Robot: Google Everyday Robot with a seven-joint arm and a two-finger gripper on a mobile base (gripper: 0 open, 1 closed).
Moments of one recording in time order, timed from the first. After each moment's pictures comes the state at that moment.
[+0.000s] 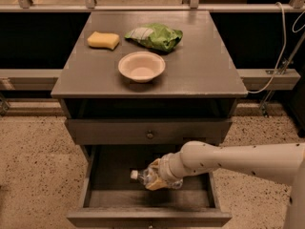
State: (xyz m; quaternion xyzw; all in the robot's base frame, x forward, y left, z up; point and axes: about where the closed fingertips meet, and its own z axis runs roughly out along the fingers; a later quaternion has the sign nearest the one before) arm 0.507 -0.001 0.478 -0.64 0.69 0.16 0.28
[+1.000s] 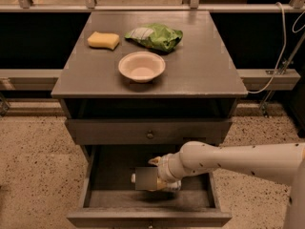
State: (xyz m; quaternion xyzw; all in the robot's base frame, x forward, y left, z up) arm 0.505 0.002 0.476 -0.64 0.69 0.17 0.28
